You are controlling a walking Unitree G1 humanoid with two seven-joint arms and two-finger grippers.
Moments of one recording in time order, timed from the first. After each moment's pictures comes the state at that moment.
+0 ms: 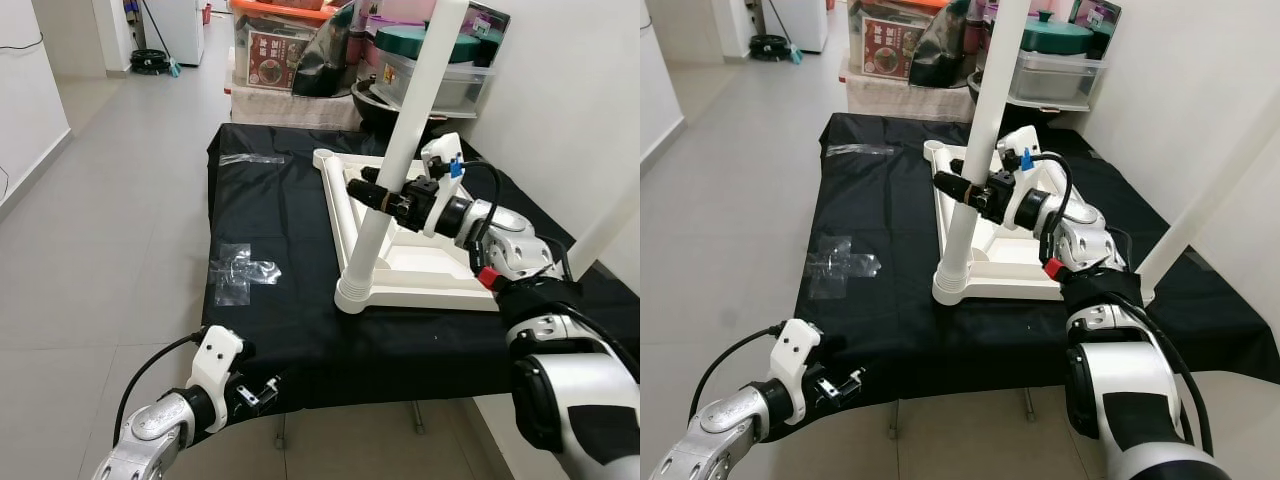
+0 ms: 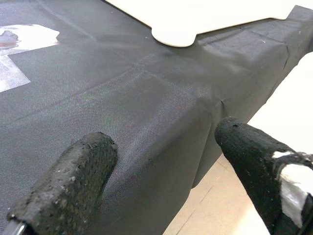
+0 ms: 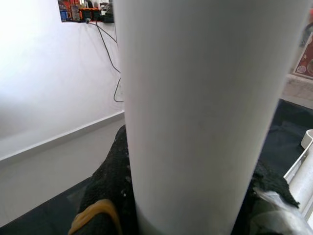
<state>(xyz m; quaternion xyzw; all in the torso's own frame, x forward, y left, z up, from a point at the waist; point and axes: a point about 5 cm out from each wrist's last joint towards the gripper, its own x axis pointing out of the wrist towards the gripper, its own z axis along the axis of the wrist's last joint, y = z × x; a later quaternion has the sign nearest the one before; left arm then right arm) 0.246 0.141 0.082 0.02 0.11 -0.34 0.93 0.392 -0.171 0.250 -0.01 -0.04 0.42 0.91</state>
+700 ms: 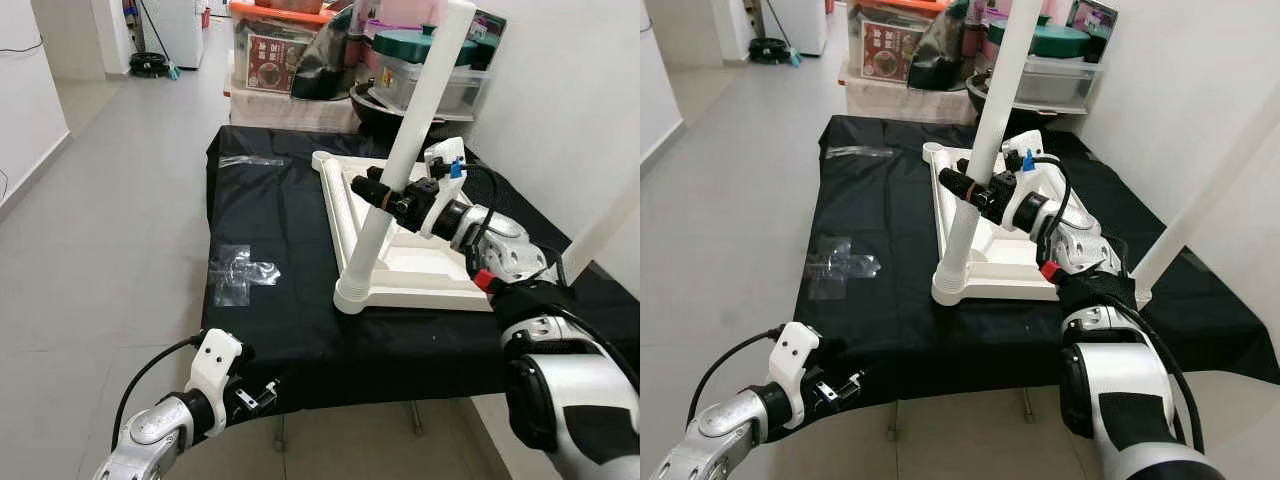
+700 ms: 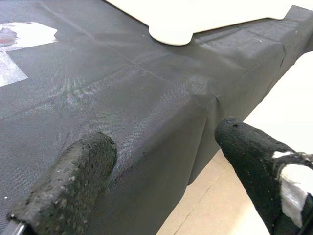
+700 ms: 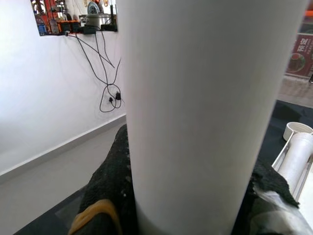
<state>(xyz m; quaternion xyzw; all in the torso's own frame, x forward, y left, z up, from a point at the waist) 0.242 0.142 0.080 0.02 0.11 -0.34 0.93 0.396 -0.169 0.240 0.02 -0.03 0.38 0.92</state>
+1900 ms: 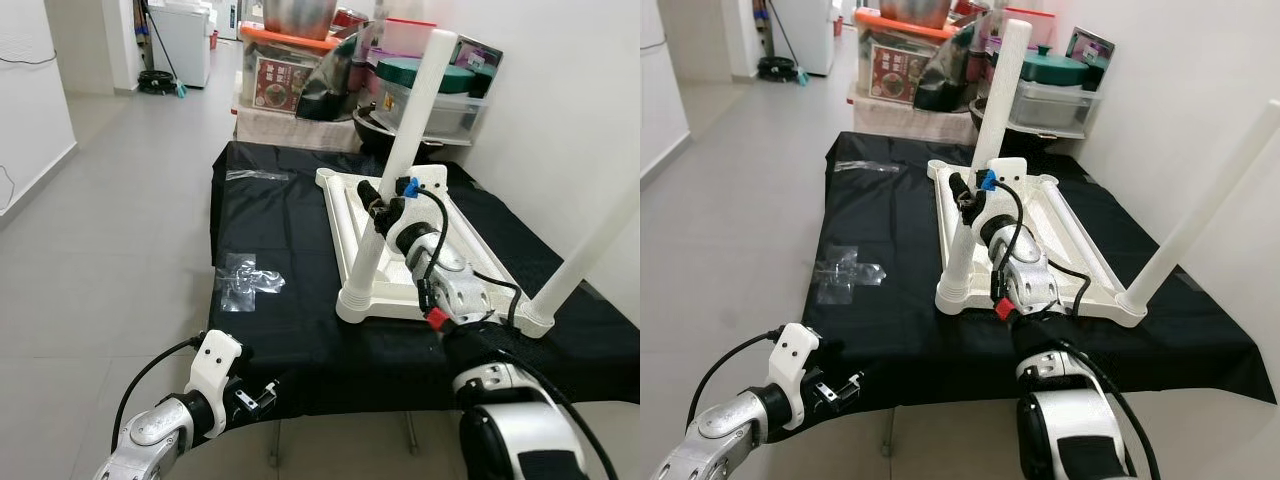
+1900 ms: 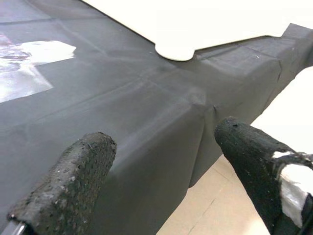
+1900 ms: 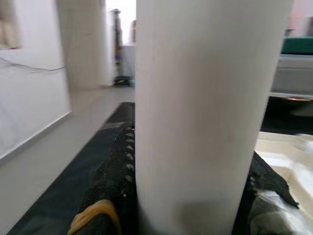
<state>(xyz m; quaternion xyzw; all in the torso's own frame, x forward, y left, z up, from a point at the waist) 0.242 0.142 0.079 0.02 0.11 -0.33 0.94 0.385 -0.144 0.193 0.05 -0.03 0.04 1.00</state>
